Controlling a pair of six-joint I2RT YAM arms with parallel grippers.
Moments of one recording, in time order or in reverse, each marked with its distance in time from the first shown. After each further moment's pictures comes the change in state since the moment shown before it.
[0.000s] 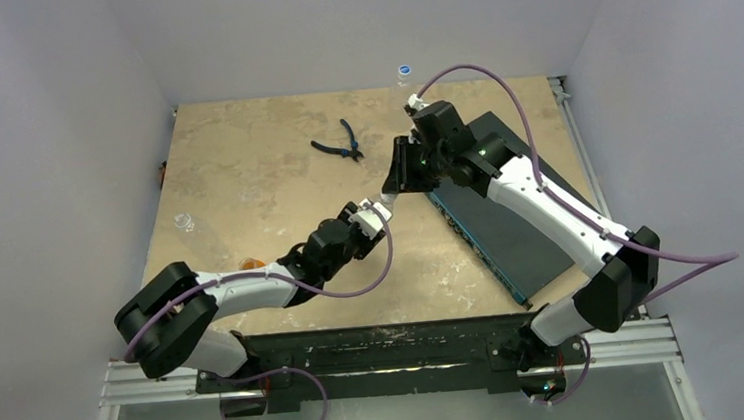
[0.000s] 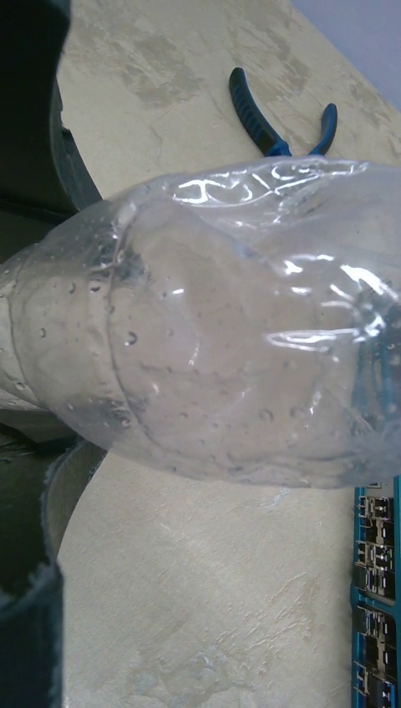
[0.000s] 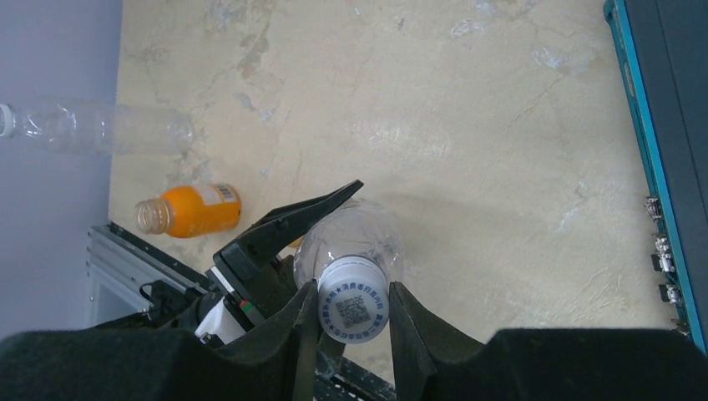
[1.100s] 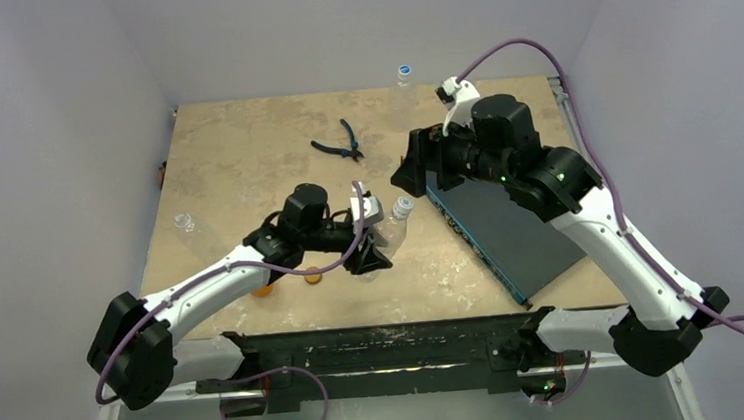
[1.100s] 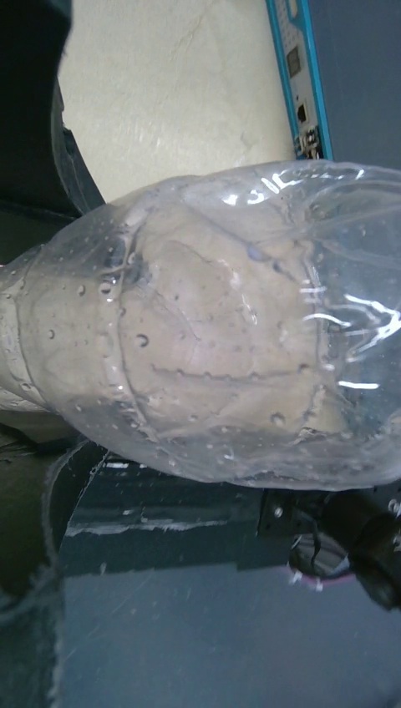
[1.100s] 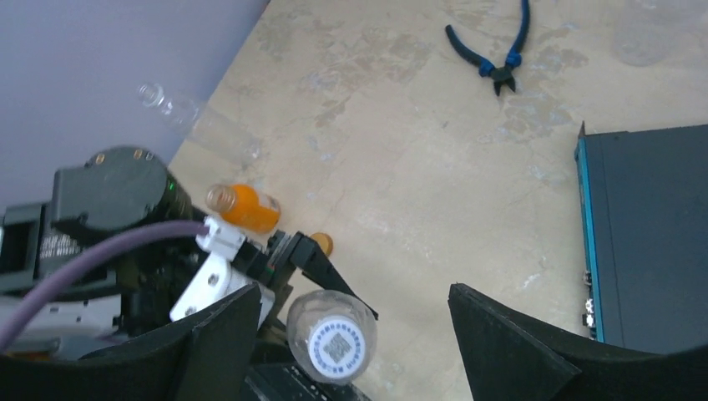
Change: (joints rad) left arm 0.161 -0.154 0.213 -0.493 0.941 -0.127; right arm 0.014 -0.239 0.098 -0.043 0.042 -0.185
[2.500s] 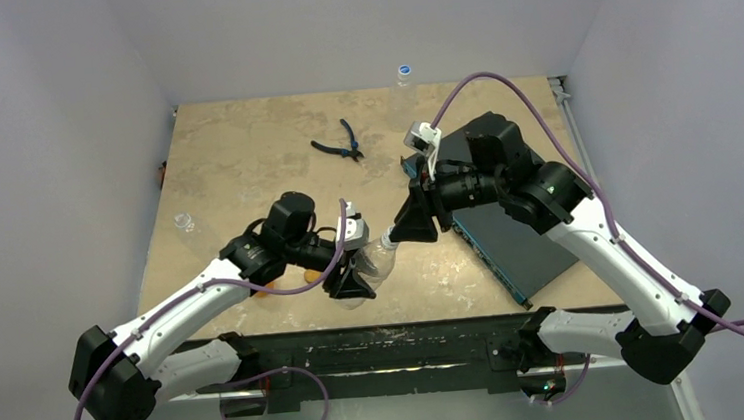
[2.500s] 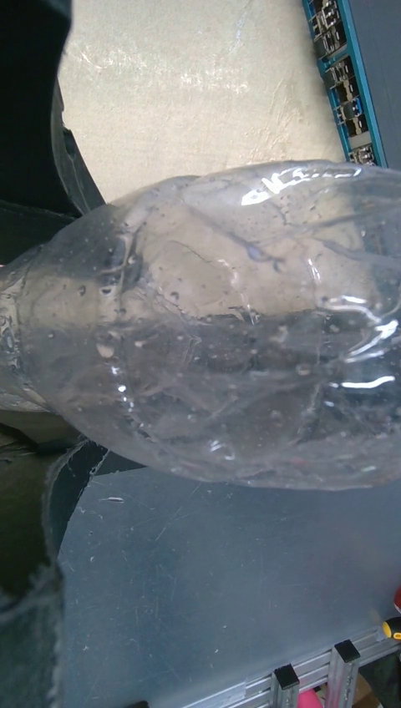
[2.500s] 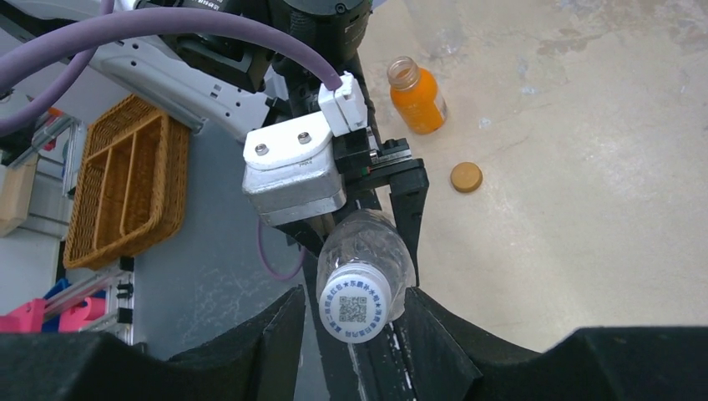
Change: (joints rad) left arm 0.018 -0.191 0.010 -0.352 0.253 0.113; right arm 0.019 -0.086 -0.174 0.042 -0.621 -0.269
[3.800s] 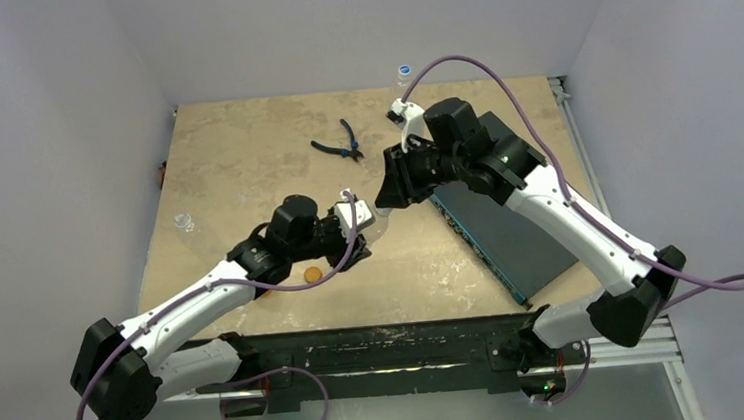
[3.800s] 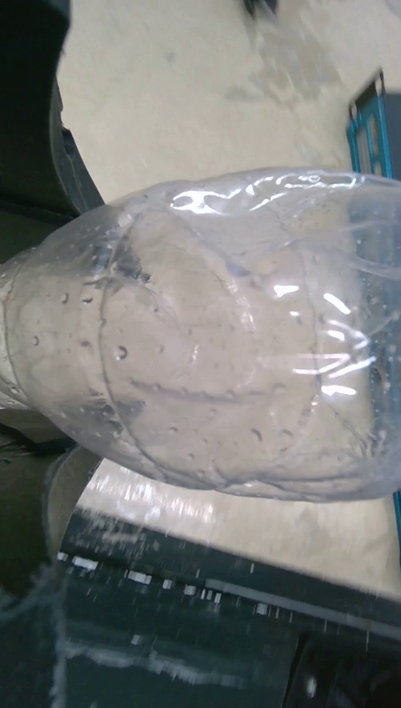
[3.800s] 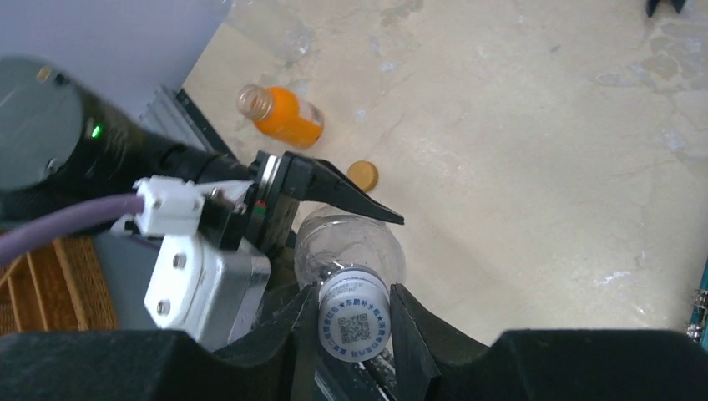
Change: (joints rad) left arm -0.009 0.022 -0.040 0.154 -0.486 -0.013; right arm 0.025 0.190 0.113 -0.050 0.300 0.139
